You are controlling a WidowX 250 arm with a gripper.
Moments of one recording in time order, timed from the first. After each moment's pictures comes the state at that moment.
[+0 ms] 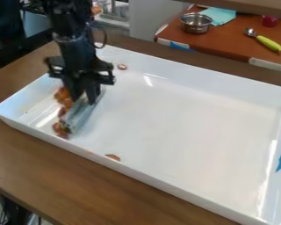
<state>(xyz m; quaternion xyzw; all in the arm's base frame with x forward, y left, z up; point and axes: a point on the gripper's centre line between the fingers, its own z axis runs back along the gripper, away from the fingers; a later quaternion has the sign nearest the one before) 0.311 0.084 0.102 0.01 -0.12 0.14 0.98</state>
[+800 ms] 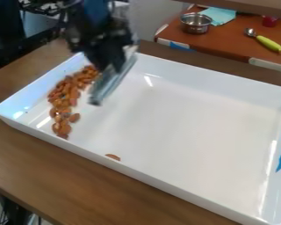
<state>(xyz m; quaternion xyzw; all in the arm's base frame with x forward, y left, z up) 0.329 0.035 0.160 -0.14 -0.22 0.10 0.96</state>
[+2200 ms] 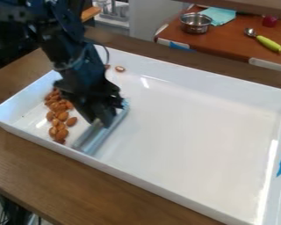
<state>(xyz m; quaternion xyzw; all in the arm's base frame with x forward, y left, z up) 0.278 0.034 0.098 -0.06 -0.17 0.04 0.98</state>
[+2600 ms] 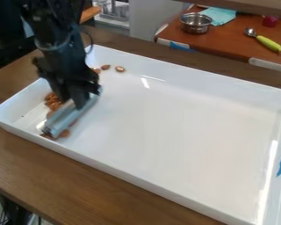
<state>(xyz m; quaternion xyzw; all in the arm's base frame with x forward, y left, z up) 0.291 0.083 0.108 0.03 -0.17 0.05 0.98</state>
